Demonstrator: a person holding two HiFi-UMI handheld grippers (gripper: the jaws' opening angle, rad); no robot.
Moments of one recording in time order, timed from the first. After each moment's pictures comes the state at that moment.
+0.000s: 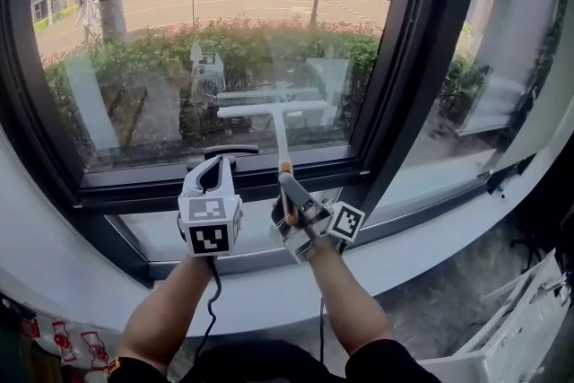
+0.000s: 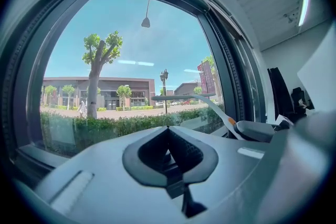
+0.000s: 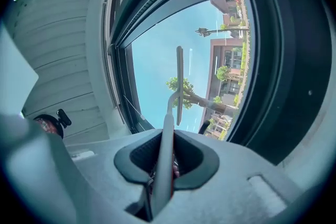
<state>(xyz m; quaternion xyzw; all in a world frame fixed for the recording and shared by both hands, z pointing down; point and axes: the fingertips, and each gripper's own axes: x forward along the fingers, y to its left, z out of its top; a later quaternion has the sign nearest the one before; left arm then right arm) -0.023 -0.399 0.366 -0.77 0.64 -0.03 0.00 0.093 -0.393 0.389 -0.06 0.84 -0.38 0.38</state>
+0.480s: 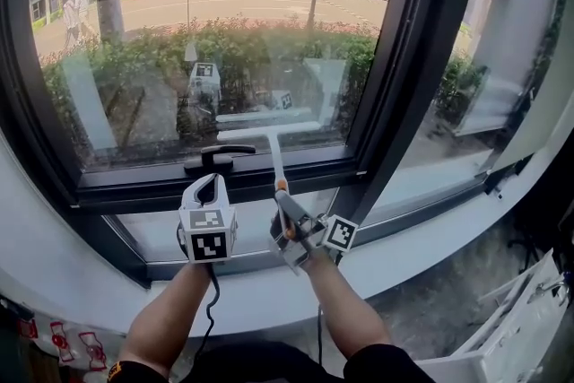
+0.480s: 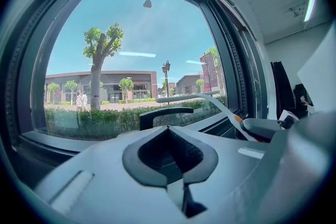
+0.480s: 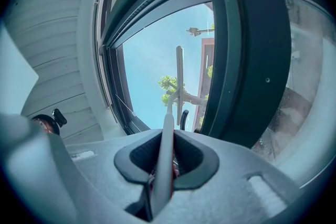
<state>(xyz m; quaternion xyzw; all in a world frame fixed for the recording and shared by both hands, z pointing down) -0.035 -0.399 0.417 -0.75 0.65 -0.07 -0.02 0.096 -0.388 0.441 -0.09 0.83 -0.42 0.36</state>
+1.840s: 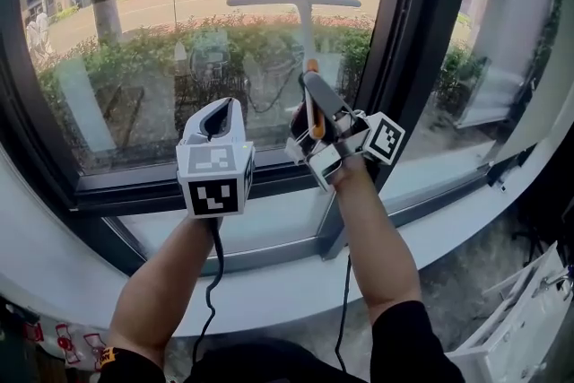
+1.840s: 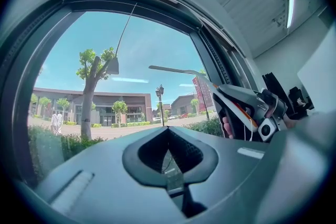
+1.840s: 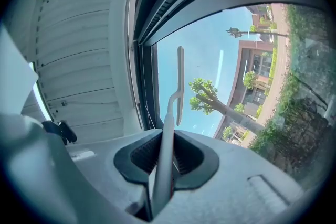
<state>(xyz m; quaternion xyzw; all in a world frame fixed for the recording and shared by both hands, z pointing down) 0.015 -0.419 0.244 -0.77 0.63 0.01 0.09 0.136 -0.428 0.192 -0.01 0.88 -0.26 0.40</state>
